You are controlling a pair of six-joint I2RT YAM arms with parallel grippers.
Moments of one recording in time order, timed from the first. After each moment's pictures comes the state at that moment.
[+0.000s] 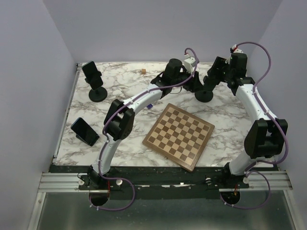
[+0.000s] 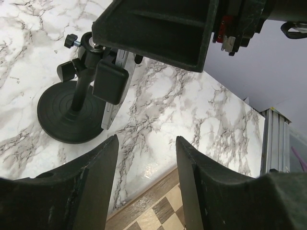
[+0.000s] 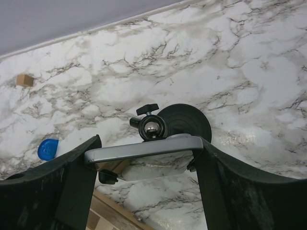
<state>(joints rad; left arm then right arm) -0.70 2.26 2.00 0.02 0.57 -0.35 0.03 1.64 1.41 -0.26 -0.04 0.30</state>
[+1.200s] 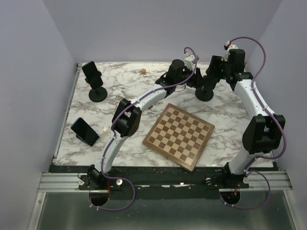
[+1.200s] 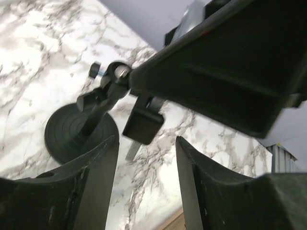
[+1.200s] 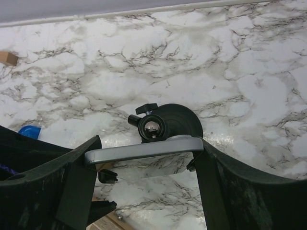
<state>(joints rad) -0.69 2.46 2.22 0.11 0.50 -0.46 0.05 1.71 1.52 -0.34 -0.06 0.15</state>
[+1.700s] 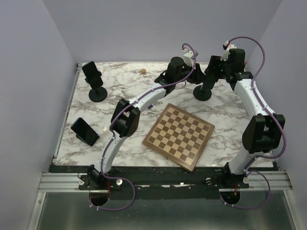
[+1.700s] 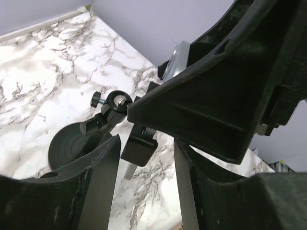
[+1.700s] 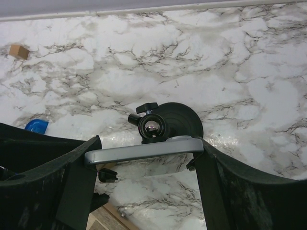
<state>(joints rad) -0.69 2.42 2.19 0.14 0.43 -0.48 0.05 1.71 1.53 -0.34 -0.12 0.13</state>
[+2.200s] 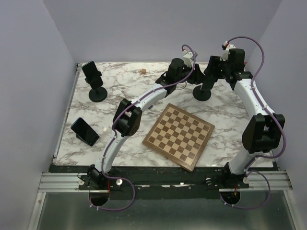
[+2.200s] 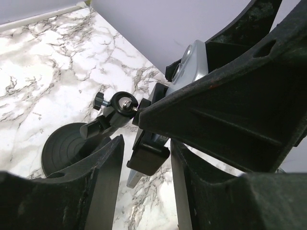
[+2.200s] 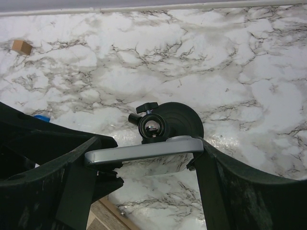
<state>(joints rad) -0.69 2.47 2.24 0.16 0.43 -0.53 0.05 1.72 1.53 -0.35 -0.14 0.12</state>
